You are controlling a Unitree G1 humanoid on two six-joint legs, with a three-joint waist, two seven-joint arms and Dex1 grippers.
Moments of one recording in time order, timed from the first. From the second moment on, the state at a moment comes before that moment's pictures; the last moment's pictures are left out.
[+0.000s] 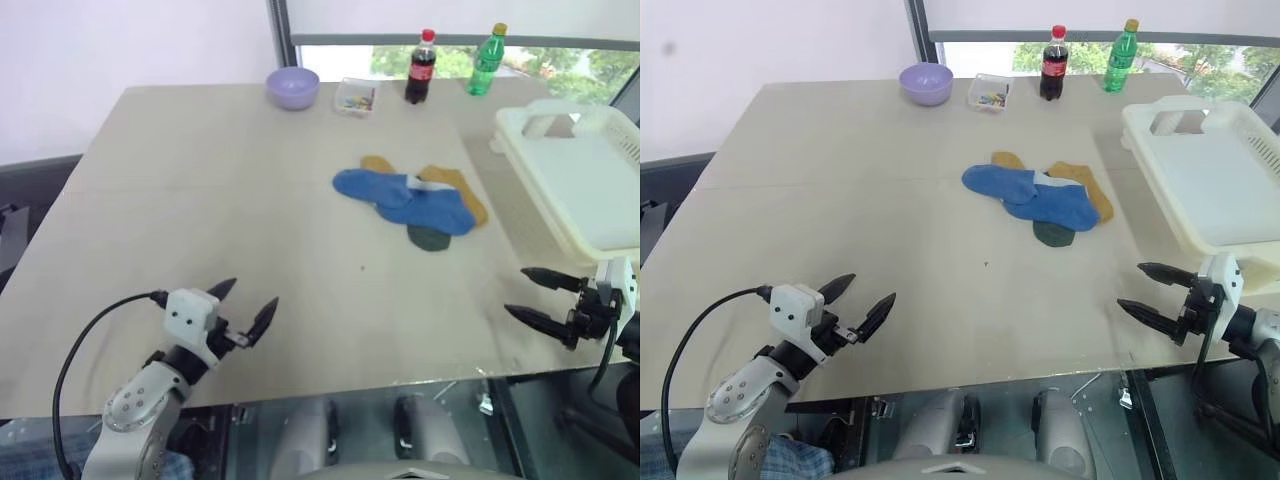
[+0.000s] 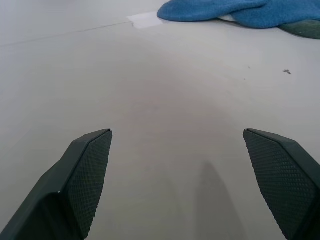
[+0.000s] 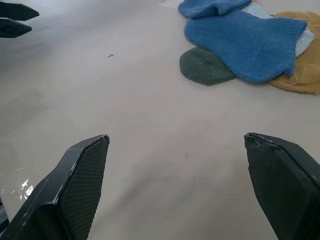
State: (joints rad) left arm 0.36 0.42 0.23 -0.48 -0.34 0.23 -0.53; right arm 0.06 -0.76 -0.33 0.04 0.56 0.17 1.24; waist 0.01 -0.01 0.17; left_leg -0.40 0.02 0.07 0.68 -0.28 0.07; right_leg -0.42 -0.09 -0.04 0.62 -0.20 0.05
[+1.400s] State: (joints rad) left arm 0.35 0.66 0.46 -0.58 -0.69 0.23 -0.84; right arm -0.50 -0.50 0.02 -0.03 0.38 0.43 0.80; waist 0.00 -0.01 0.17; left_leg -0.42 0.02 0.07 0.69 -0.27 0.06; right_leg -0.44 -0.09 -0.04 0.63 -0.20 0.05
